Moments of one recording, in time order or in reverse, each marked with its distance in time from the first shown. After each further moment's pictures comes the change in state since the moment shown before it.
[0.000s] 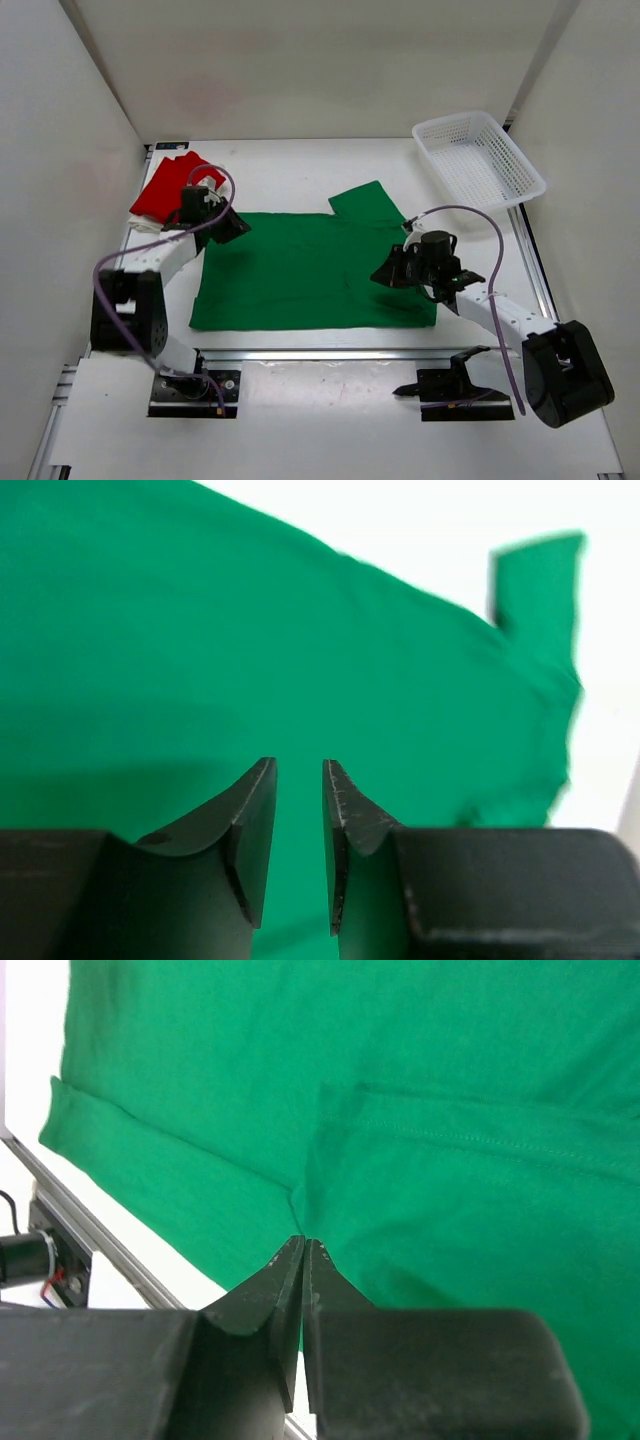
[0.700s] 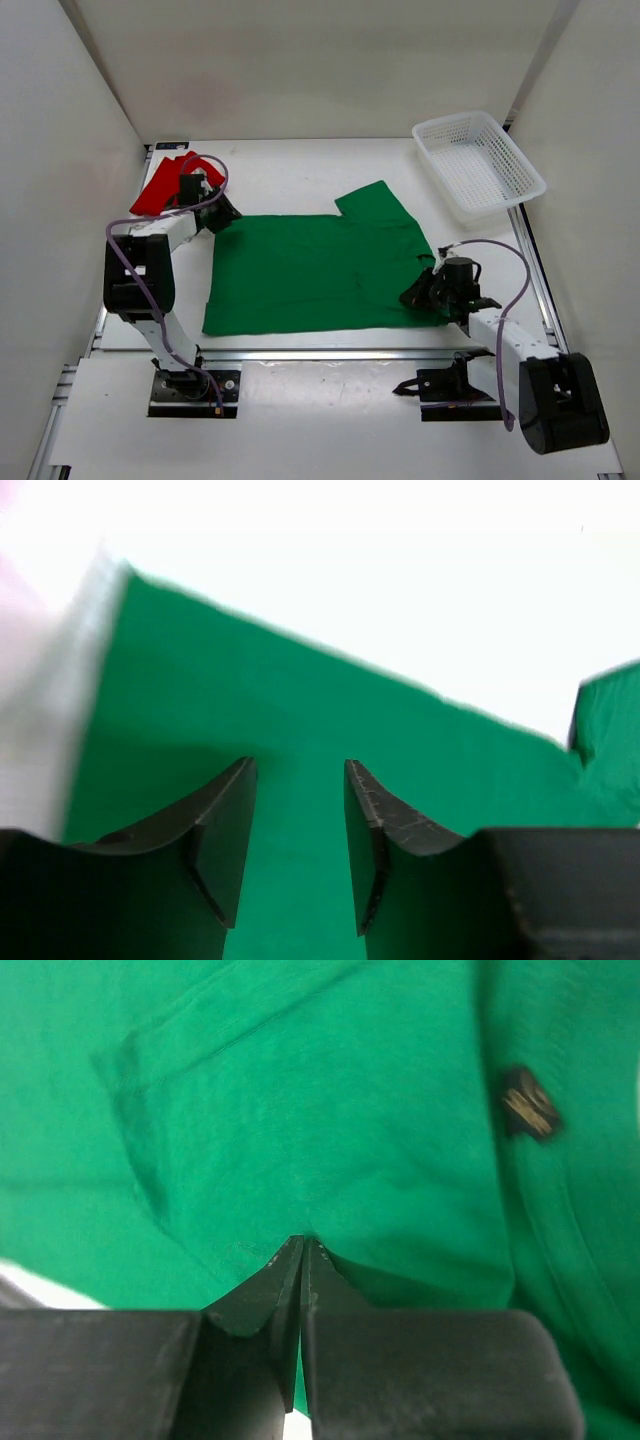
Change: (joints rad) left arm 0.069 0.294 0.188 0.010 -0.082 -0.003; right arm -0.173 -0.086 -0.233 -0.024 0.104 0.079
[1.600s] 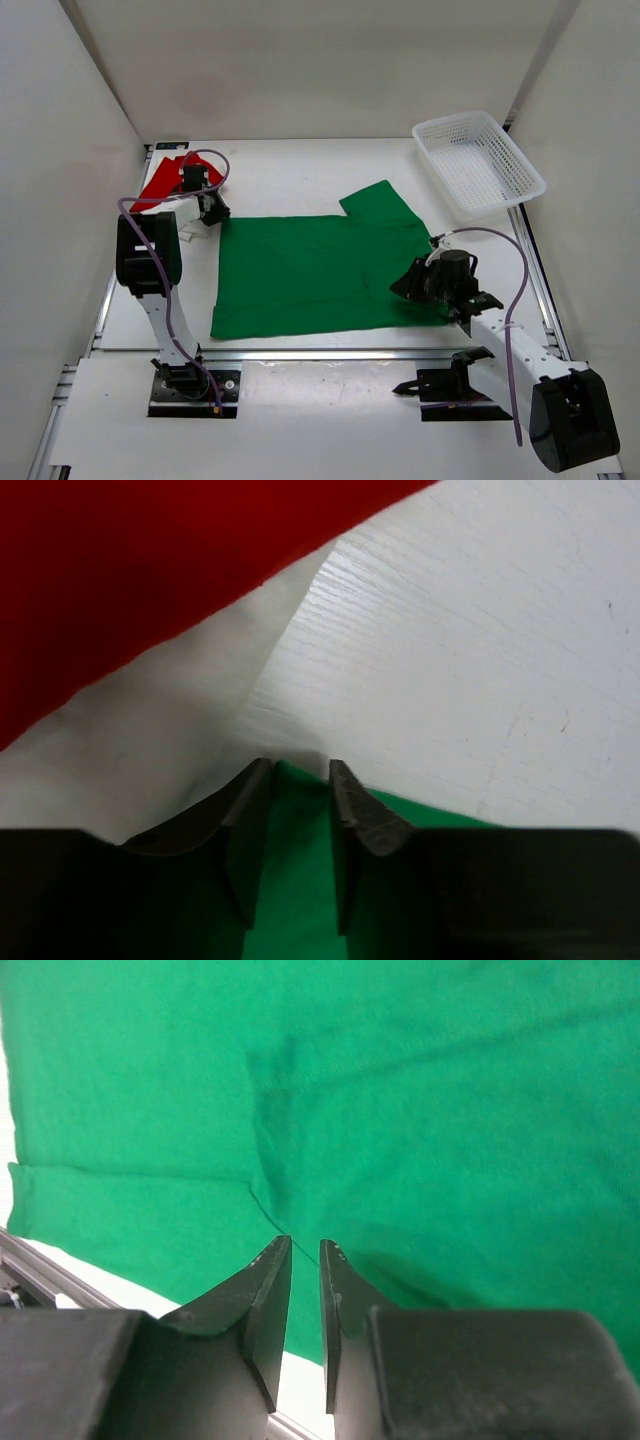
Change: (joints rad) left arm 0.031 0.222 0.225 -0.086 -0.198 0.105; right arm 0.063 -0.145 0.057 -0.088 0.004 -0.017
